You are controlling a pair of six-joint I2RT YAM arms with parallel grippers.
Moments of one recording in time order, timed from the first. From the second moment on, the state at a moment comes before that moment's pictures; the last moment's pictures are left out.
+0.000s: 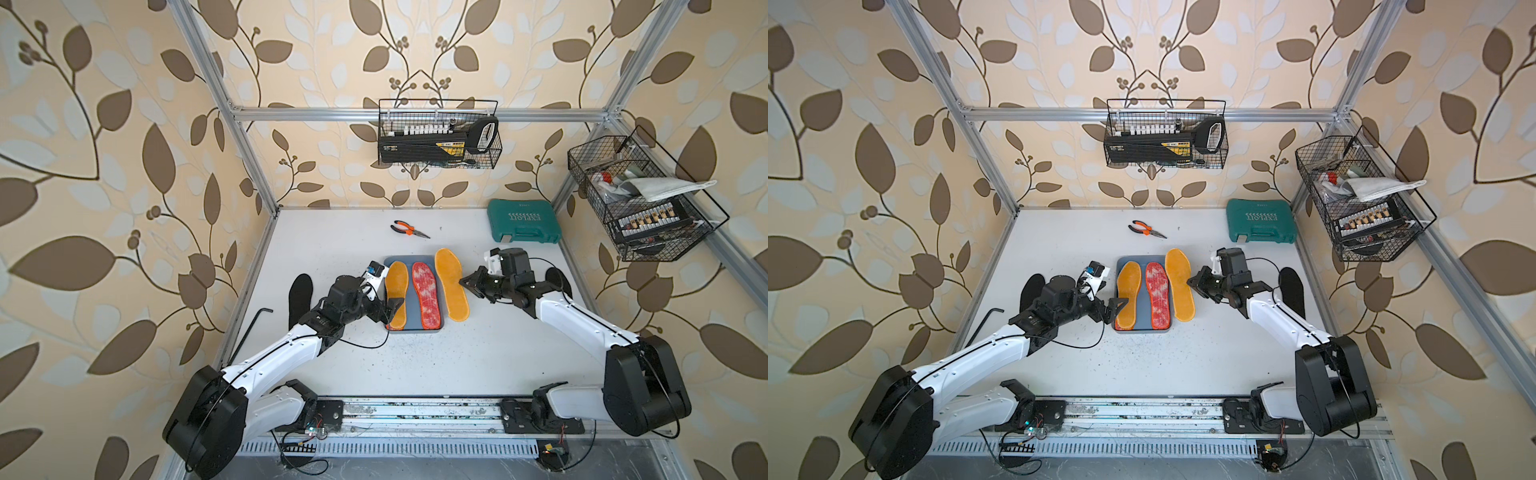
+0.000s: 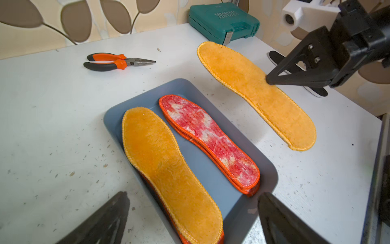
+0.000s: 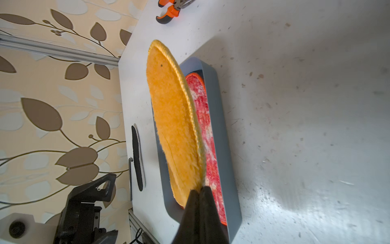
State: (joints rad) left arm -0.58 1.10 0.53 0.10 0.21 -0.08; right arm 0.29 1.36 0.78 -0.16 -0.40 0.90
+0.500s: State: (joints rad) left arm -0.58 1.10 0.52 0.09 0.14 -0.08; right arm 0.49 1.62 0.81 0.01 -0.25 1.06
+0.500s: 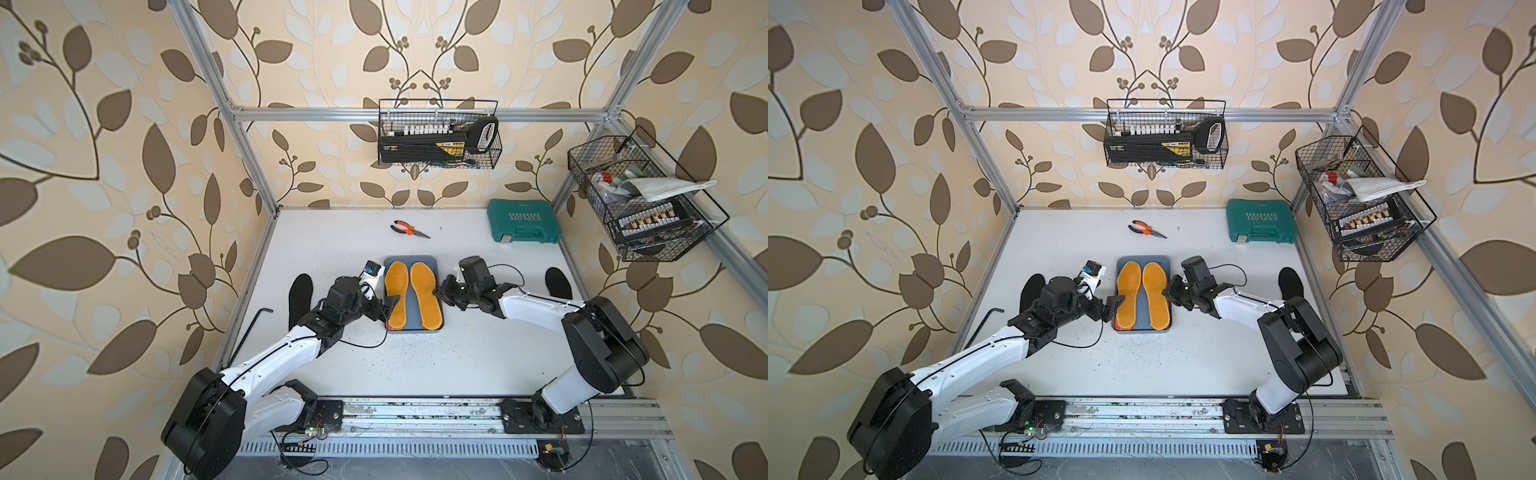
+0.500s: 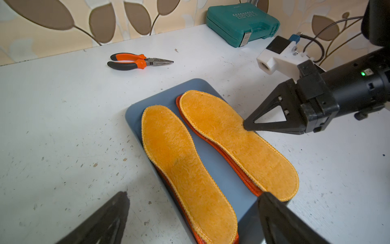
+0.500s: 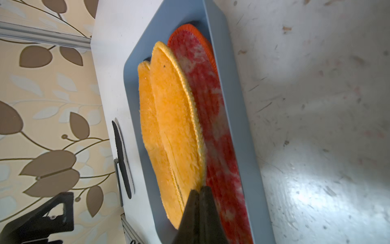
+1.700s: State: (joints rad) left arm -0.58 1.16 0.53 0.06 0.14 -0.12; right arm 0.52 1.44 0.92 -0.16 -0.10 0.91
